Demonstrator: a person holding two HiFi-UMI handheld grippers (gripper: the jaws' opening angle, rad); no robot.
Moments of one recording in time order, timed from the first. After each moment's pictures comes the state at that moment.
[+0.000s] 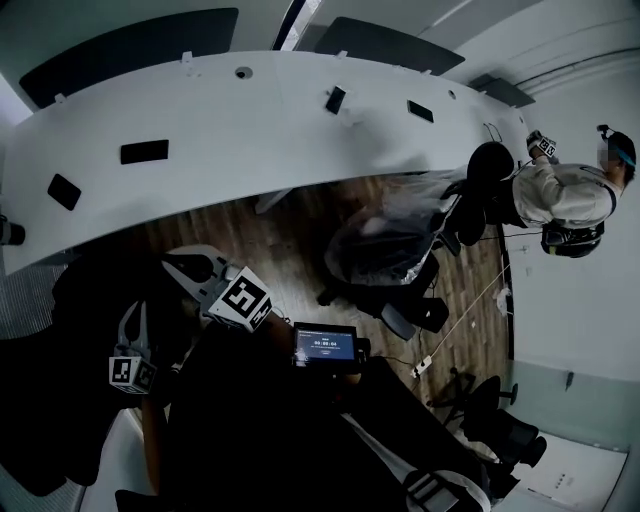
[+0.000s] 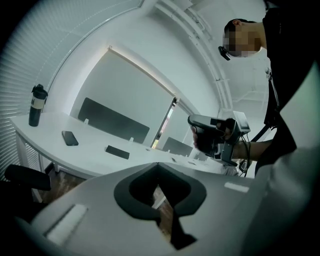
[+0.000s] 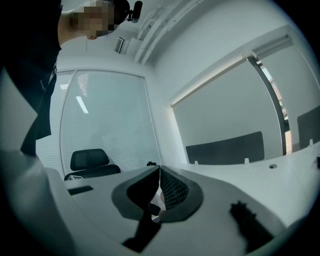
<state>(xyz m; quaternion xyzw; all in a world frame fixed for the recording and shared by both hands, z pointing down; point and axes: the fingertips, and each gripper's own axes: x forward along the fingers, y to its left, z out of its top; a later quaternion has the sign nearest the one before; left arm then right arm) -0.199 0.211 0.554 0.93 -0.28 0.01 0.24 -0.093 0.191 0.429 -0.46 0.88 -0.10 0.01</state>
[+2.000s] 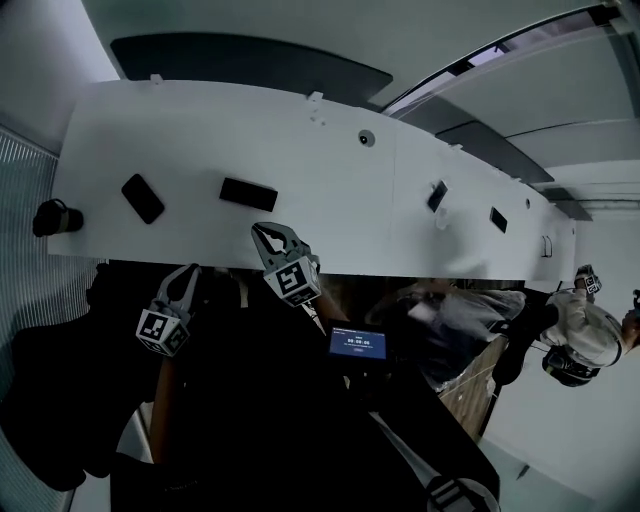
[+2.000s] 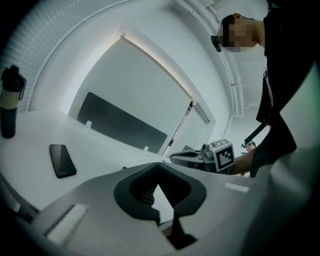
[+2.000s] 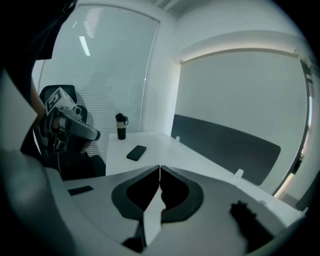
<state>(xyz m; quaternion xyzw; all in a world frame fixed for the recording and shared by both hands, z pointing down) -0.195 -0.042 0.562 0.91 -0.30 0.02 0.28 -0.058 -0.081 0.576 -0.45 0.85 -0.05 -0.27</state>
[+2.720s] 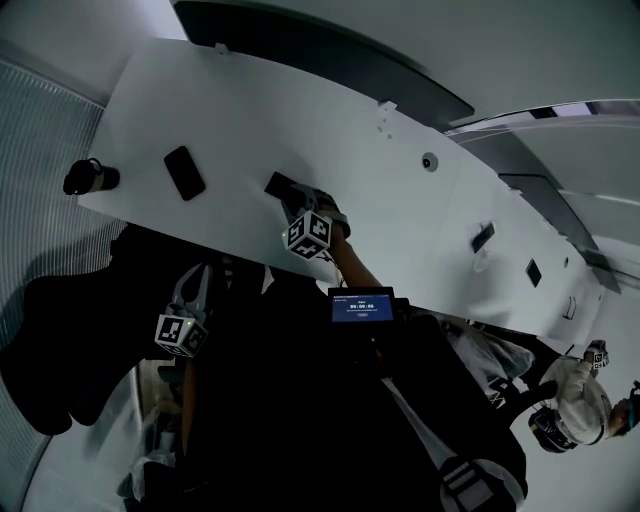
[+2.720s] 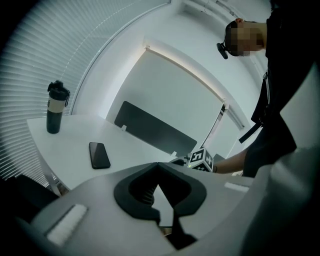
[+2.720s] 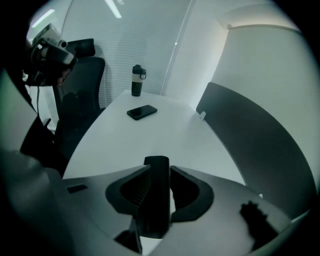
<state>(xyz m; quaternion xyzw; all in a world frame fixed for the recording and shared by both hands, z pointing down) -0.241 -0.054 0.574 0.82 -0.47 0.02 0.32 -0.064 -0.182 0.699 -0.27 0.84 0.00 -0.47</state>
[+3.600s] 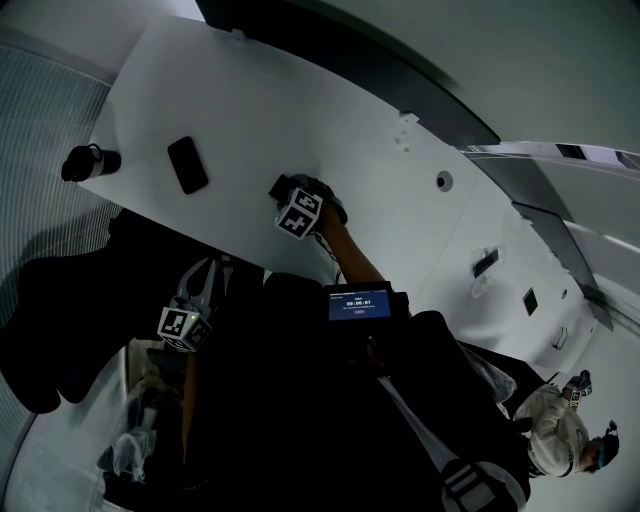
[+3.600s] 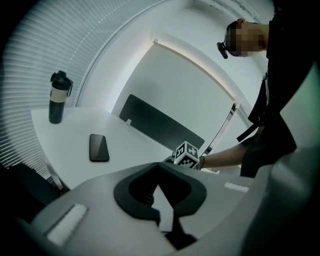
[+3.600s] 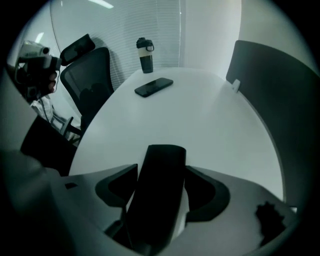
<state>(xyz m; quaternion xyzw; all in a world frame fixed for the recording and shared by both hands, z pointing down) -0.217 -0.072 0.599 0.80 -0.49 0.04 0.34 -0.079 -0.197 0.765 -0.11 0.82 -0.10 -0.55</state>
